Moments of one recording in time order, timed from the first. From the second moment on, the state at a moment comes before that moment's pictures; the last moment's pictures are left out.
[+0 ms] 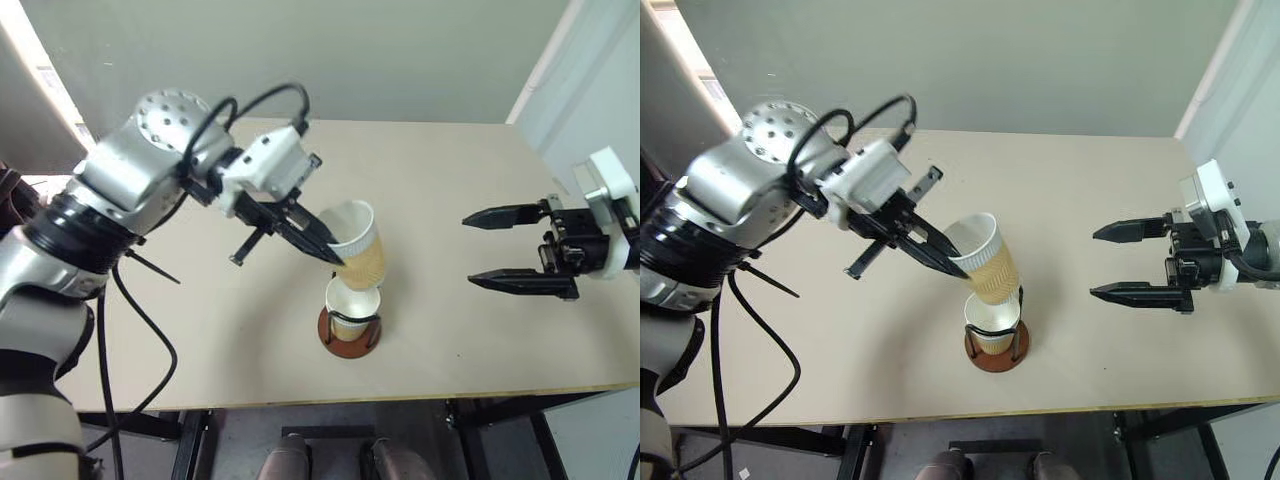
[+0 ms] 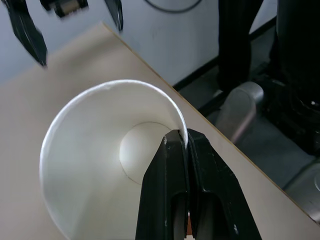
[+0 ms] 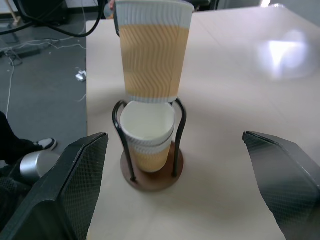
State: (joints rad) left arm -1.33 0.97 -0.76 0.16 -0.83 0.07 -1.57; right arm -0.48 -1.09 -0.24 -0.30 0.80 0.73 1.31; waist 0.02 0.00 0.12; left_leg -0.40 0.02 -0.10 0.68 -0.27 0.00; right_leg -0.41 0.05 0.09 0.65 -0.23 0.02
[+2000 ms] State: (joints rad) left arm 0.02 1.21 0.30 -0.08 -0.76 0.43 -1.37; right arm -0.62 -1.07 0.00 0.17 0.60 0.57 1.53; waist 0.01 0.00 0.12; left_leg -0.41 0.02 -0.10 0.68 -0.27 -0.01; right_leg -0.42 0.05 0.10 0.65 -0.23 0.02
